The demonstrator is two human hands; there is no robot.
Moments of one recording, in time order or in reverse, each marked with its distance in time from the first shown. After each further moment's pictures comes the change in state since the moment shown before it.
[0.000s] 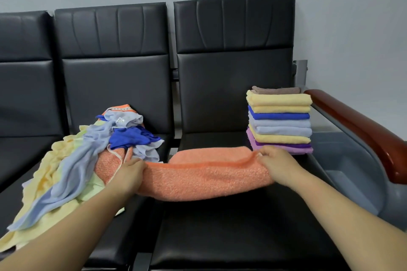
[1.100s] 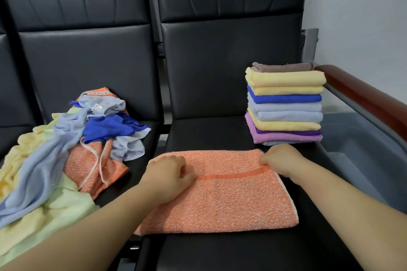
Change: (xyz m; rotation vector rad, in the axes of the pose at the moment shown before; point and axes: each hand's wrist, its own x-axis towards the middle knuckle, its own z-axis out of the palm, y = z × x) left_hand 0.016 0.012 0.108 0.847 -0.274 0.488; right_hand 0.062 0.043 0.020 0.027 -0.112 0.462
